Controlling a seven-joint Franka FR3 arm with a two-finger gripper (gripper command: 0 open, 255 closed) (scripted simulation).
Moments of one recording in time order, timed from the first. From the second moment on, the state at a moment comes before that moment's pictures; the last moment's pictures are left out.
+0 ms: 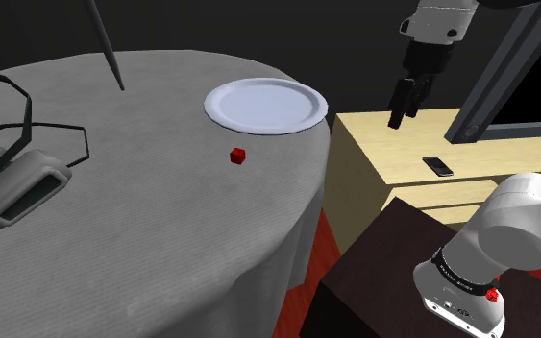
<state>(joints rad) -0.01 -0.81 0.04 -2.33 0.10 1.45 0.02</state>
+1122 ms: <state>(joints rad) 0.04 -0.53 0.36 -2.07 0.26 1.57 0.38</state>
